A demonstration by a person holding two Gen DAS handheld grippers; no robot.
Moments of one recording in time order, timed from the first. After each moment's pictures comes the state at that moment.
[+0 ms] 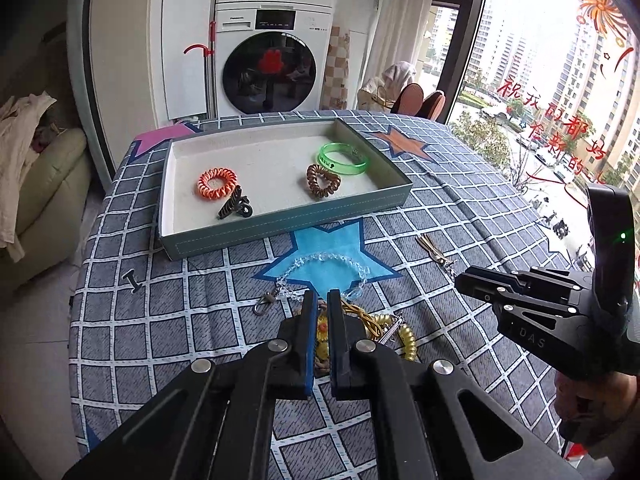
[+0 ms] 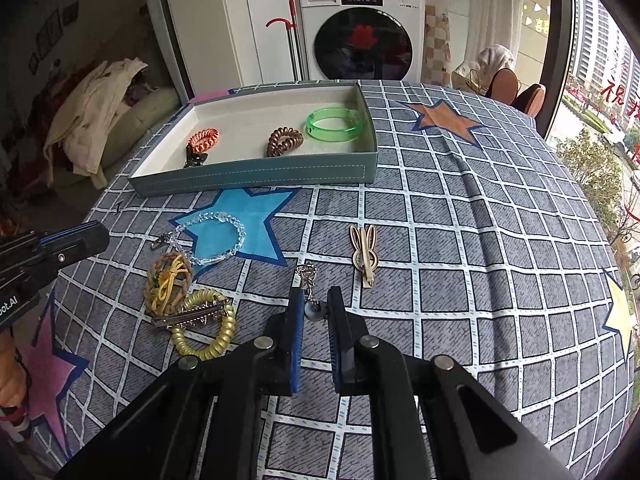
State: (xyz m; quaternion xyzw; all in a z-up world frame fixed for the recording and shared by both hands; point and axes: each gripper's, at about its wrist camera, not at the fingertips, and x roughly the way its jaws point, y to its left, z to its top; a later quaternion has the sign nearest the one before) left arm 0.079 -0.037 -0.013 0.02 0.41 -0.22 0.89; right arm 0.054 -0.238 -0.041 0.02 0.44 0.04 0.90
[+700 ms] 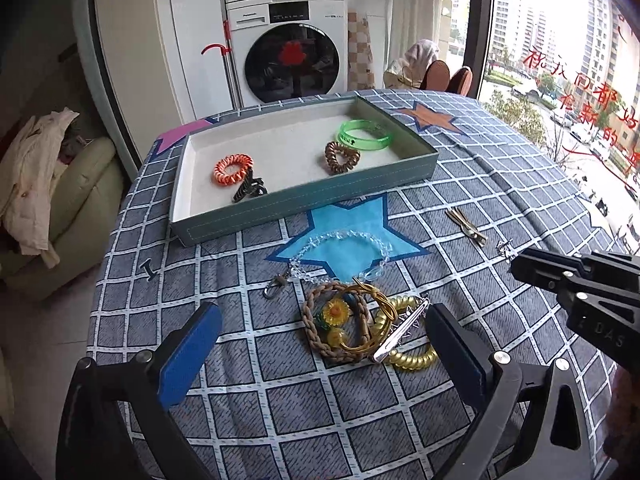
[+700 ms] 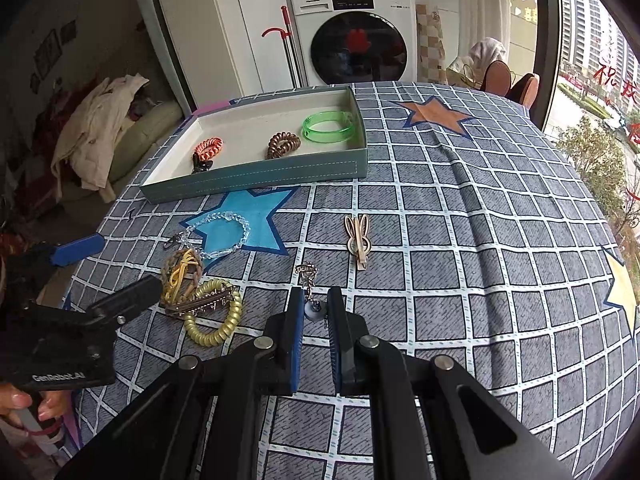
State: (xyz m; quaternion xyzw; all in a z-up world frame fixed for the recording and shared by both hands) left arm 0.072 -0.069 -0.038 0.09 0.42 -0.16 0.89; right arm 0.032 -0.253 -0.038 0.06 0.43 0.05 0.90
